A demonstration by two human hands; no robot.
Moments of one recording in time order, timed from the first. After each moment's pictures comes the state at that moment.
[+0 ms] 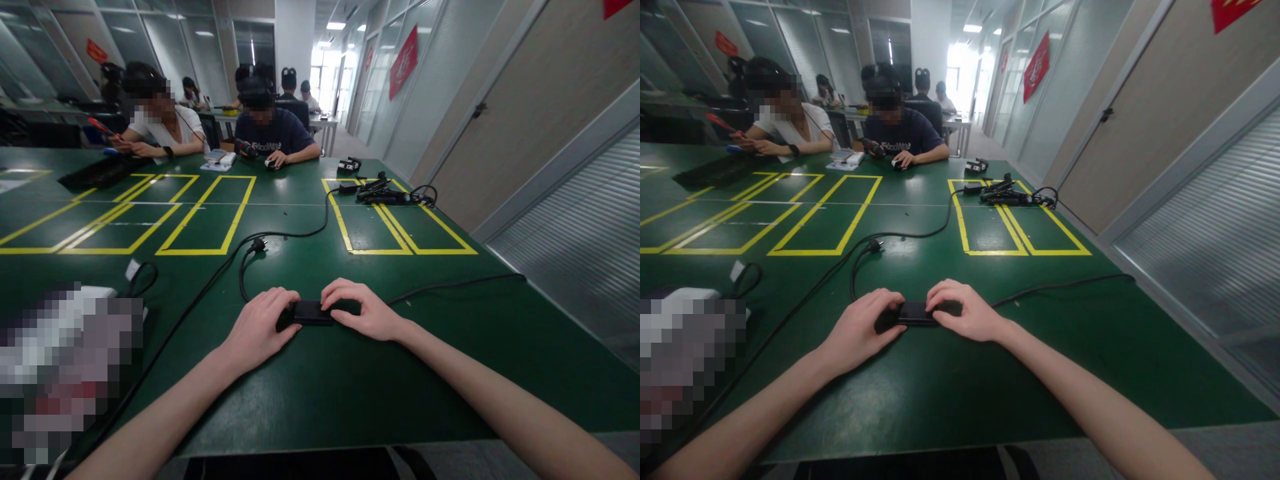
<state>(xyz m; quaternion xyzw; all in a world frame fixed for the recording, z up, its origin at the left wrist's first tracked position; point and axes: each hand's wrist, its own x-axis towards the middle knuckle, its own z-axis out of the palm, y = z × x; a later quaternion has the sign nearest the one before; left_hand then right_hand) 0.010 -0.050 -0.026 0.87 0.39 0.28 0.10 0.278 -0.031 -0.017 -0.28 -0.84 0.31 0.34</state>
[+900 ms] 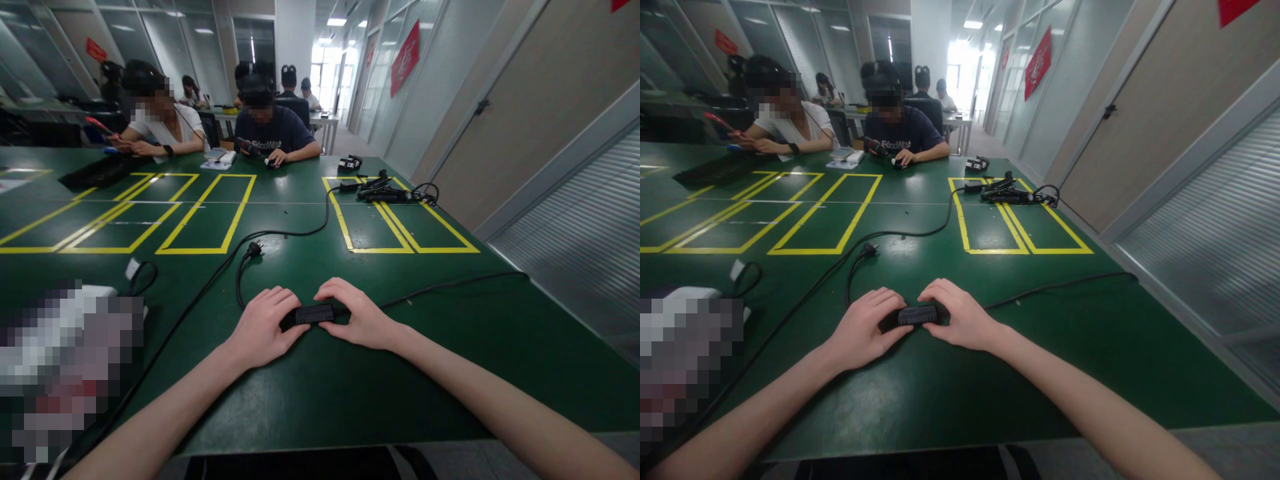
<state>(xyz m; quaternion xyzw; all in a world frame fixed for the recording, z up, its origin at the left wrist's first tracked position) 0.016 -0.048 -0.023 0.89 0.37 0.24 0.11 0.261 -0.040 -0.025 -0.30 -0.86 0.22 0.34</state>
